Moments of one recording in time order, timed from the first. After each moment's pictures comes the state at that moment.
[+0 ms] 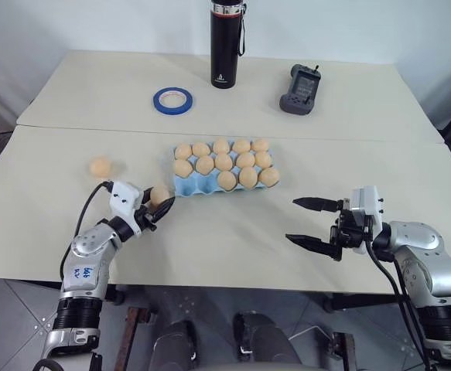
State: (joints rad) left arm -0.25 0.39 0.12 0.12 -0.25 0.10 -0.58; right arm -0.20 -0.66 -0.09 -0.07 0.55 0.20 1.21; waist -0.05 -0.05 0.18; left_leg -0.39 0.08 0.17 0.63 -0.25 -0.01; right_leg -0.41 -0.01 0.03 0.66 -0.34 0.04
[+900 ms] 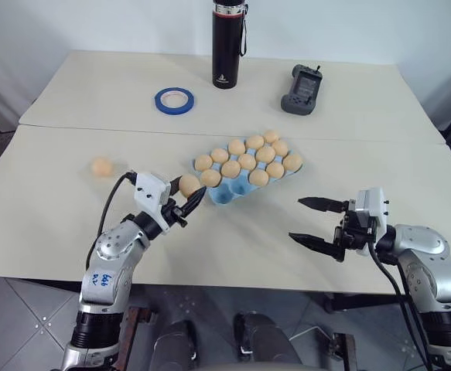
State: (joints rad) left arm -0.20 0.28 0.03 -0.30 -0.32 0.35 -0.45; right arm -0.17 -0.66 -0.12 -0.09 0.55 0.20 1.17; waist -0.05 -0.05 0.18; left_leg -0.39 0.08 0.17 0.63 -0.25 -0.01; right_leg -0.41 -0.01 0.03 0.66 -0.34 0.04
